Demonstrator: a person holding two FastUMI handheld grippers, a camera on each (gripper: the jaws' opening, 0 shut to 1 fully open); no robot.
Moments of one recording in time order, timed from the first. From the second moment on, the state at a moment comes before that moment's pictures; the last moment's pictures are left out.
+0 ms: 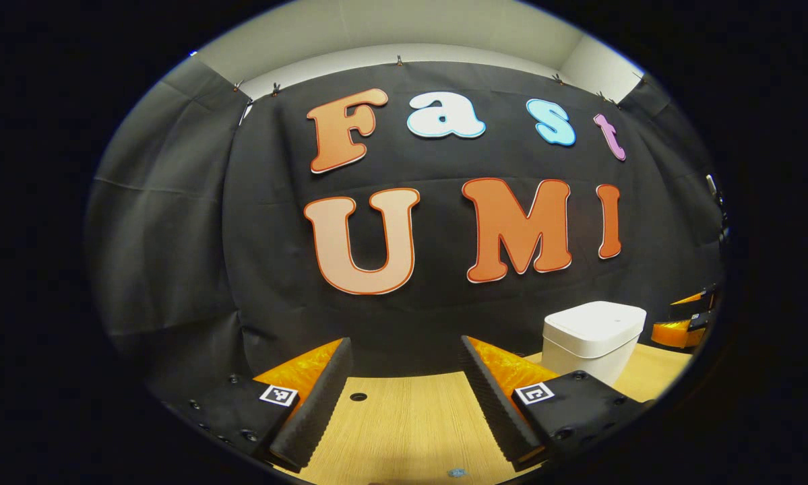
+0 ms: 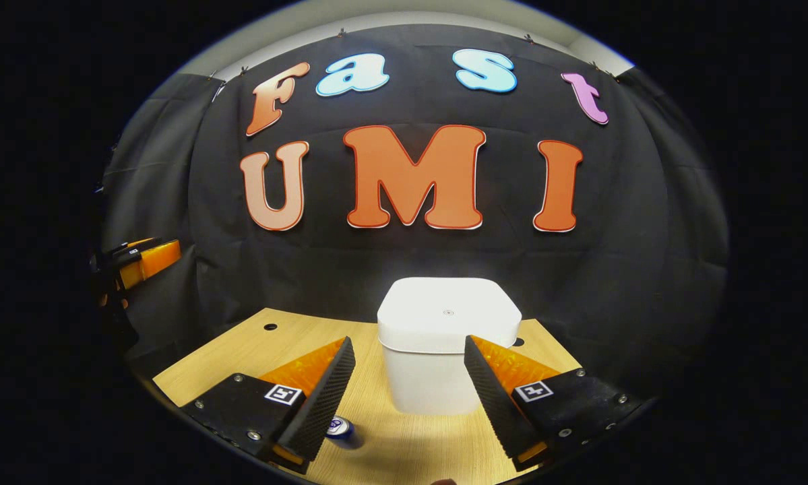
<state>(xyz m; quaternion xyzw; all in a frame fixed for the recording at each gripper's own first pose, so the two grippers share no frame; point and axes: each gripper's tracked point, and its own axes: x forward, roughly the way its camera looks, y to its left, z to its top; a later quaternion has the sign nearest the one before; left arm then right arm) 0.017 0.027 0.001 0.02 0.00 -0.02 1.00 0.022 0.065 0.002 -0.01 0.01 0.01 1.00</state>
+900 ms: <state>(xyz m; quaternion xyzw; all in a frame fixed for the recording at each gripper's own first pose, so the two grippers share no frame) 0.036 0.024 -0.037 0.01 0.03 -0.04 1.00 0.038 0.065 -0.013 0.00 0.05 -0.01 1.00</state>
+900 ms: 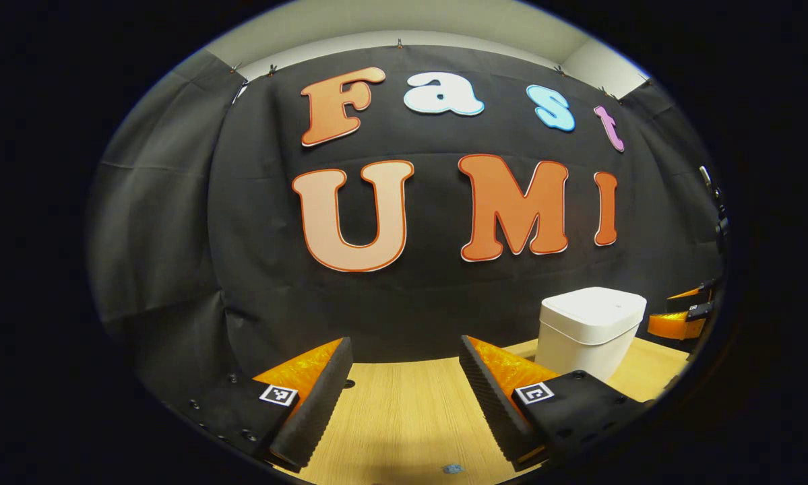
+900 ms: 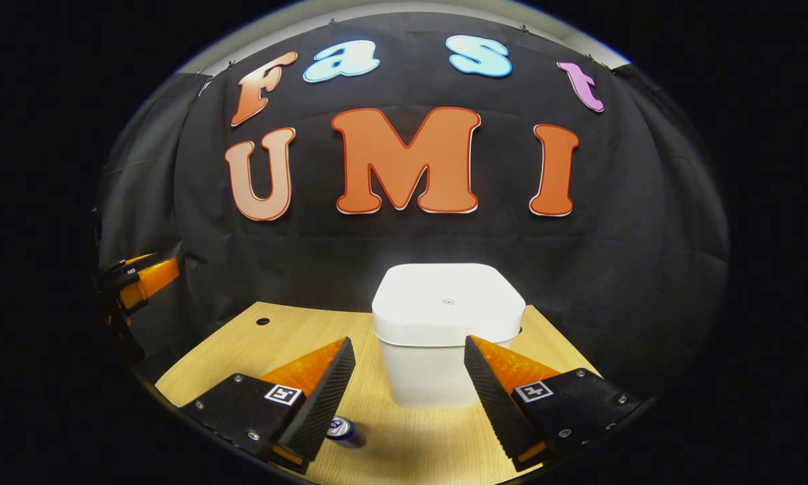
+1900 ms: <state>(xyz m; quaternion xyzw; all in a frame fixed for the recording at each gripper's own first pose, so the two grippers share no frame) 0.045 0.062 -0.058 0.01 0.05 -0.01 1.00 0.089 0.042 0.042 -0.12 0.17 0.05 0.98</state>
